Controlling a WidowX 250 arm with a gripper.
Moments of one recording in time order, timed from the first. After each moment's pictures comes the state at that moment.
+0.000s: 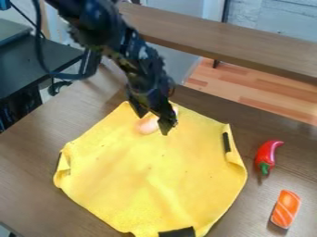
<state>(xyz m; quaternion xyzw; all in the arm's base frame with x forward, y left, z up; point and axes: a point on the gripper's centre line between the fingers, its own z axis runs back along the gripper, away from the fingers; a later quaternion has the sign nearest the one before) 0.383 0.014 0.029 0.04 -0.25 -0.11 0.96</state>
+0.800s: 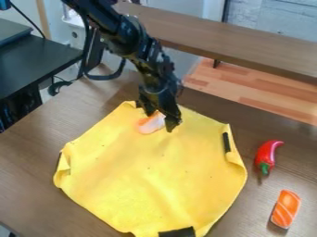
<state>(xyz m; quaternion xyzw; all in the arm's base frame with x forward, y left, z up) 0.435 0.032 -0.013 0.05 -0.21 -0.14 0.97</state>
